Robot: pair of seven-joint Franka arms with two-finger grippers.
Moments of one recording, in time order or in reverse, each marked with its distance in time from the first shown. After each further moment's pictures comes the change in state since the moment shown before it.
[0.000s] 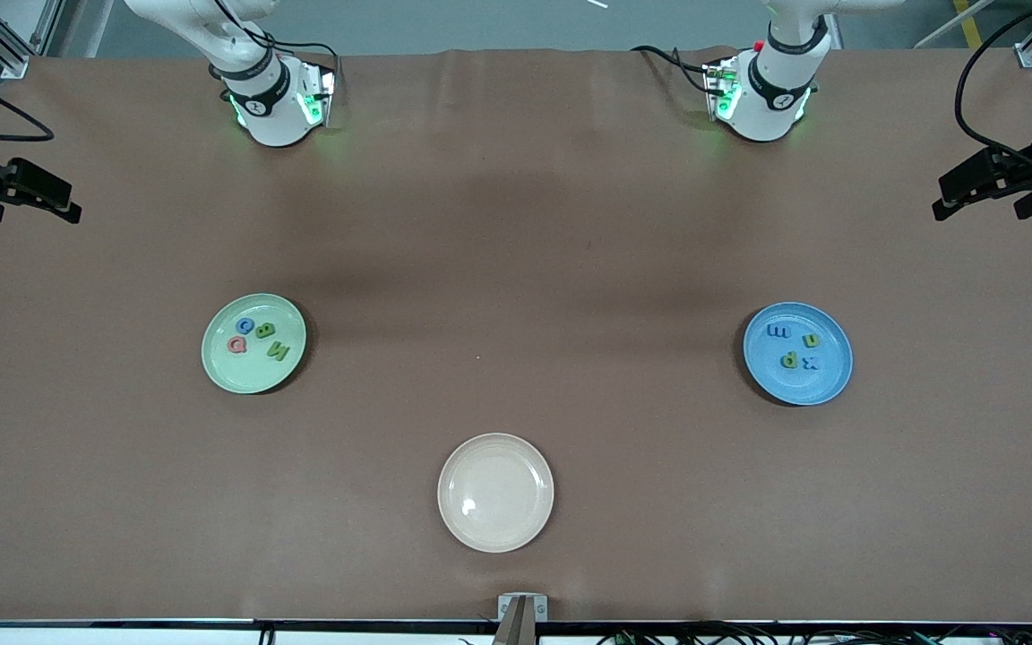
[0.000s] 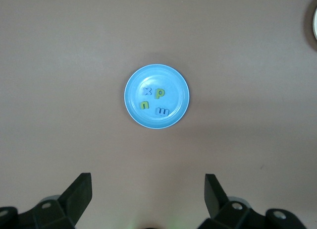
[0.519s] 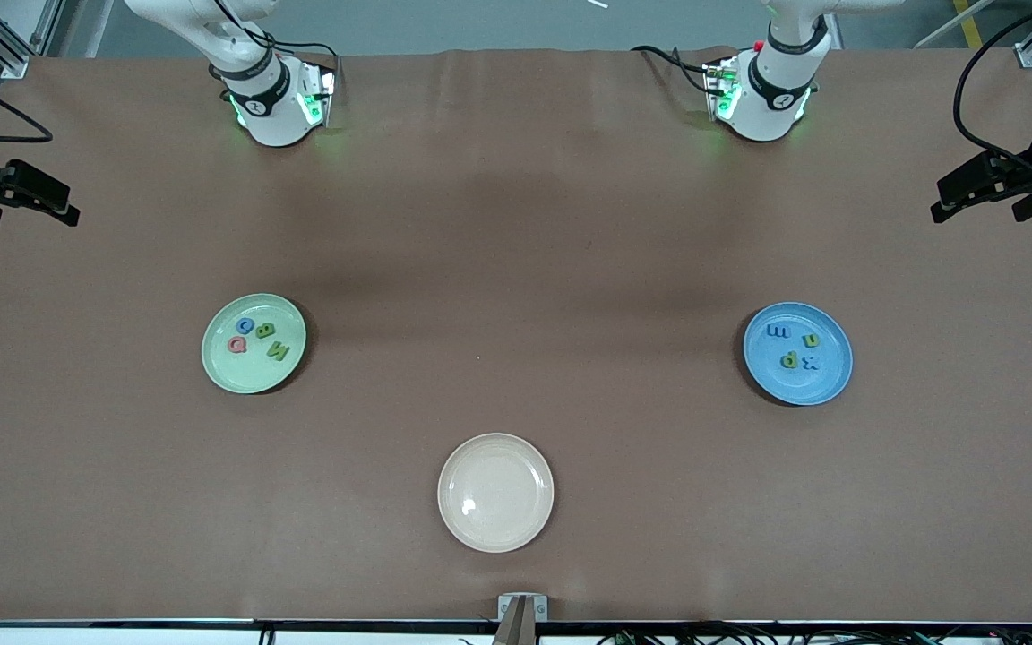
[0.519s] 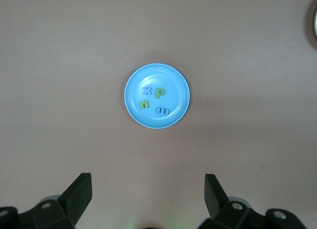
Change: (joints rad) left arm 0.001 0.003 0.000 0.000 0.000 0.000 0.000; right arm 0.000 0.000 0.000 0.000 0.000 0.022 0.000
